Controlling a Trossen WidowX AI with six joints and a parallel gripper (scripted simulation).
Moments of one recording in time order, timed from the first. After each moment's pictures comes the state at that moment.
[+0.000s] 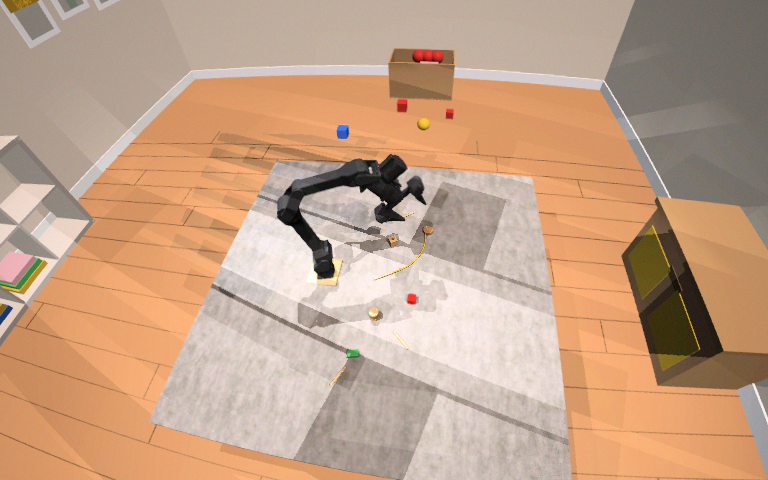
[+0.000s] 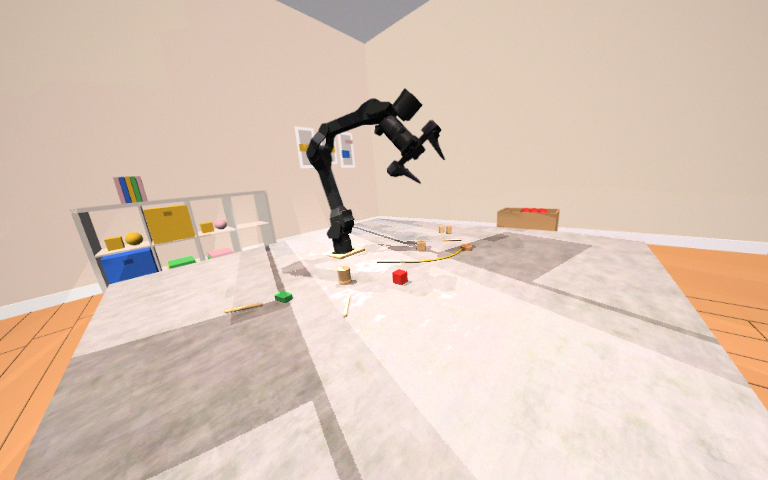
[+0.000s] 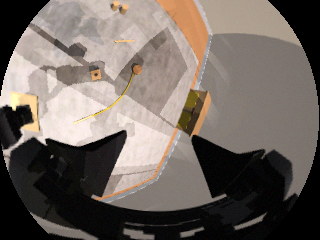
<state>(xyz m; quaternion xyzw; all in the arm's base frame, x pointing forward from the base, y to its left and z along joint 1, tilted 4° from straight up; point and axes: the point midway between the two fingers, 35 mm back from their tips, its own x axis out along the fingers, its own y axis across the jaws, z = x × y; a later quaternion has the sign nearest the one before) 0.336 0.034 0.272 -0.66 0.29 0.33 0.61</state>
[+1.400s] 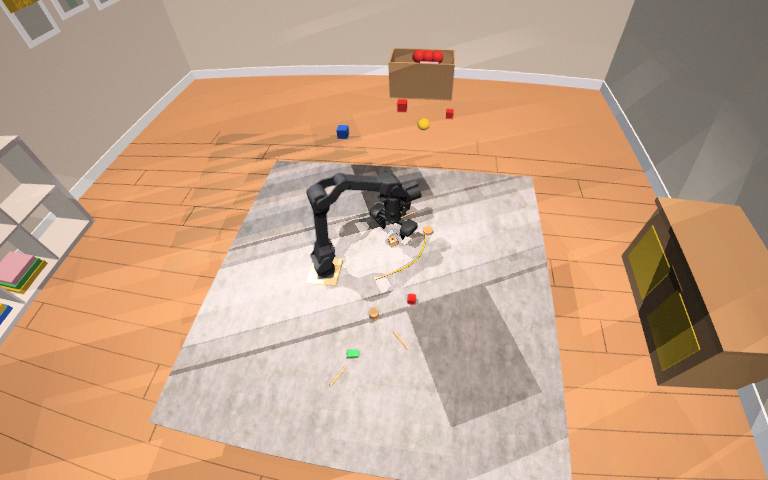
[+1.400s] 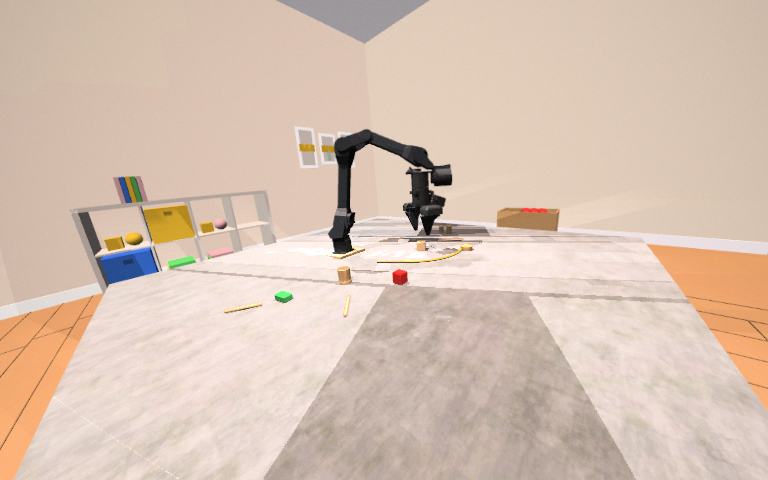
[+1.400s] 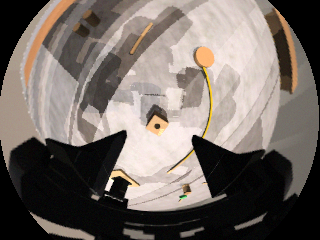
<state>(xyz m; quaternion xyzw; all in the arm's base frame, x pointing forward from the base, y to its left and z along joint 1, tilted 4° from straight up) 0.279 0.119 0.084 -0.28 0.65 0.30 0.63</state>
